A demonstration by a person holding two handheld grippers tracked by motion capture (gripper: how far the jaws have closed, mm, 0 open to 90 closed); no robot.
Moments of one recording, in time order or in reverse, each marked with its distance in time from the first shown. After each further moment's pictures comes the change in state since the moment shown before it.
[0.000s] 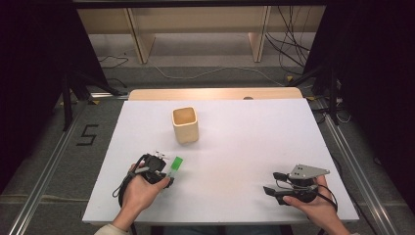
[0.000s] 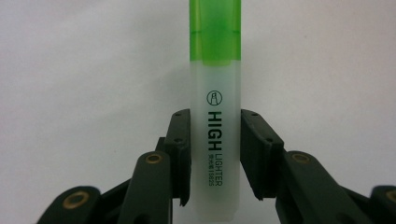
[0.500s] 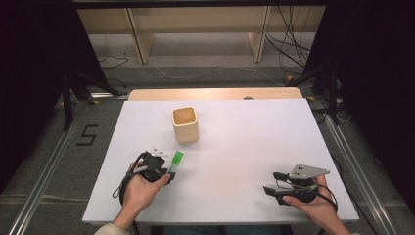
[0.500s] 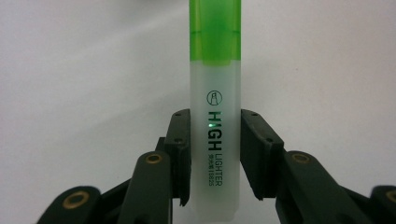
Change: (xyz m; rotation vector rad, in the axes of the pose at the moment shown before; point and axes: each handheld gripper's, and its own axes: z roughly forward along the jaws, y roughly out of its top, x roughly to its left) left arm 0.002 0.002 -0.002 -0.112 0.002 0.002; right arm 0.000 0.000 0.000 0.000 0.000 0.001
